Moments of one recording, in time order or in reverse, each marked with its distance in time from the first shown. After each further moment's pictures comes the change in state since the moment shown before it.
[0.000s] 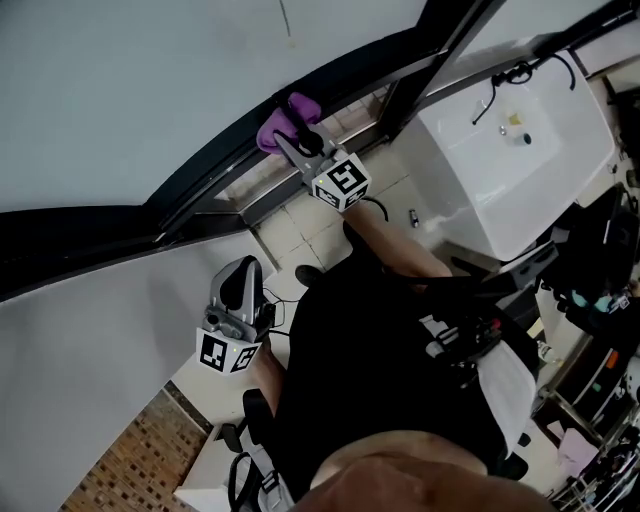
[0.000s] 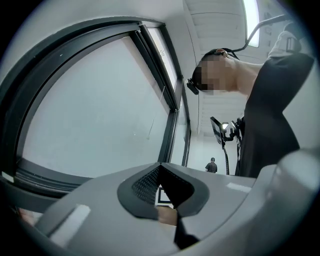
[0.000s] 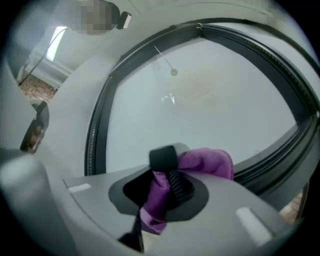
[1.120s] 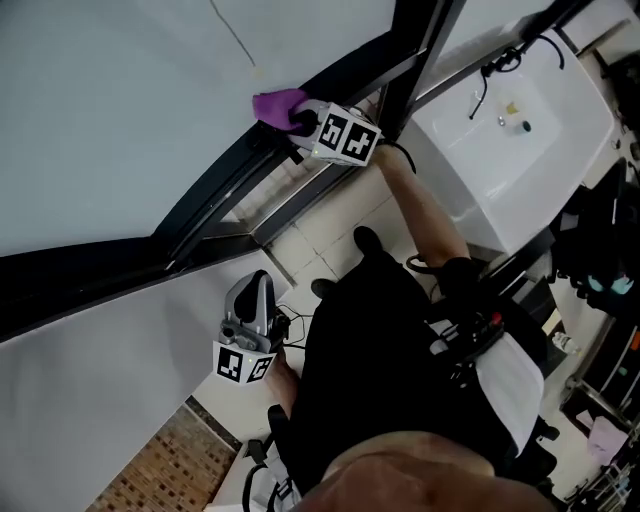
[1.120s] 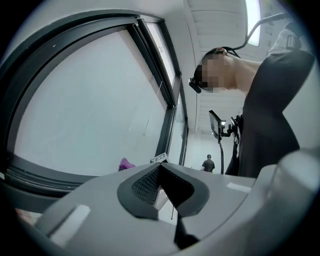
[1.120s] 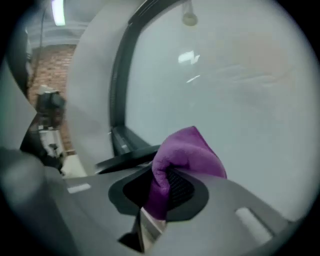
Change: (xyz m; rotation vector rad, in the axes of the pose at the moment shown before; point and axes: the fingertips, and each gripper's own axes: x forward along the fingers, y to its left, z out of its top) left arm 0.018 -0.012 -0.010 0.002 0.031 -0.028; right arm 0.003 -0.047 0.009 -0.364 0.656 0.315
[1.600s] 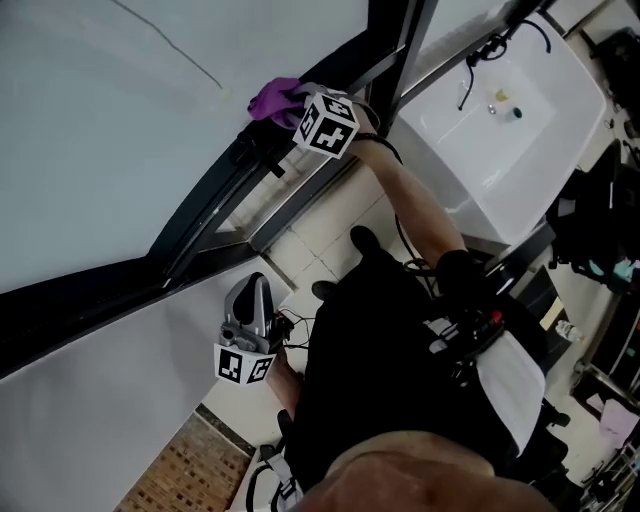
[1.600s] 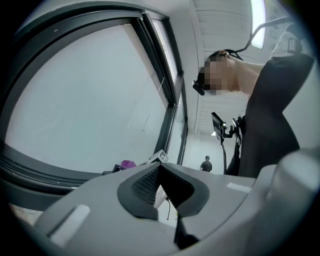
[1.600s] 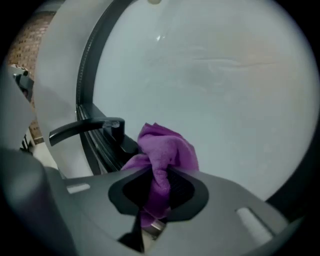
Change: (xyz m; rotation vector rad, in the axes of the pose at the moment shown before) left arm 0.028 -0.002 -0.010 -0.032 0.014 -0.025; right arm -0.028 -0.080 -0.038 -0.012 0.234 -0.297
